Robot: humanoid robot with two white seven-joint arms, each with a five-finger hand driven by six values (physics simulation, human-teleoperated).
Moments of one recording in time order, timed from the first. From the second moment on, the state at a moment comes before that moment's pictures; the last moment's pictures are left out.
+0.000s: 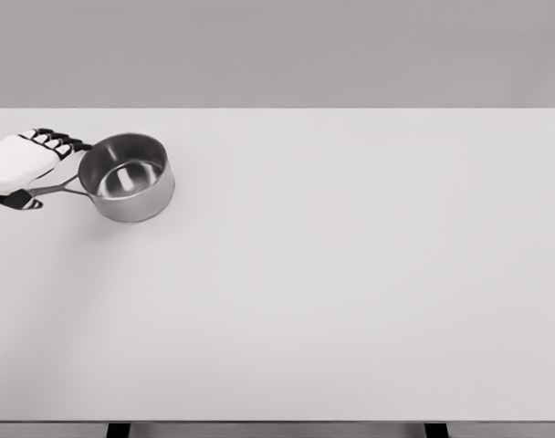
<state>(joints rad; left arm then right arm) -0.42 0.94 -0.48 -1.44 -0.61 -0.26 -0.23 0.01 0.00 -0.44 0.06 0.24 -0.12 -0.05</state>
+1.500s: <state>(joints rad) -0.55 0.83 -0.47 -1.19 -0.62 -0.26 -0.23 0.01 0.00 -0.44 0.06 0.24 -0.12 -0.05</state>
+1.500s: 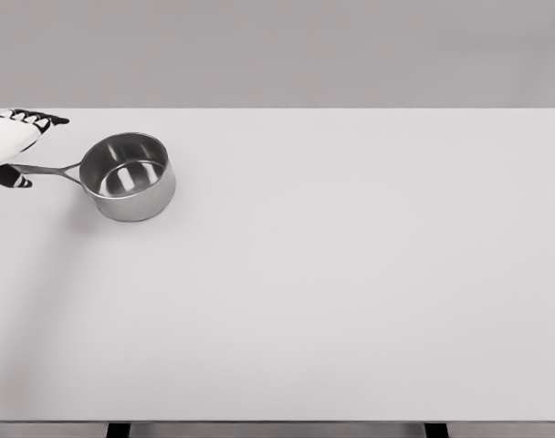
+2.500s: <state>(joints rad) -0.52 0.84 -0.46 -1.26 -0.59 -0.40 -0.22 0.01 0.00 -0.44 0.06 0.24 -0.12 -0.05</state>
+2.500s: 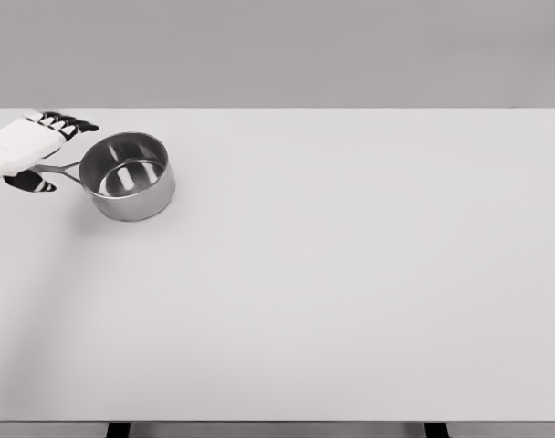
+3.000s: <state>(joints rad) -0.42 0.94 -0.31 -1.45 -0.18 -0.61 -0.22 0.01 0.00 -0.44 0.06 0.24 -0.12 -0.05</state>
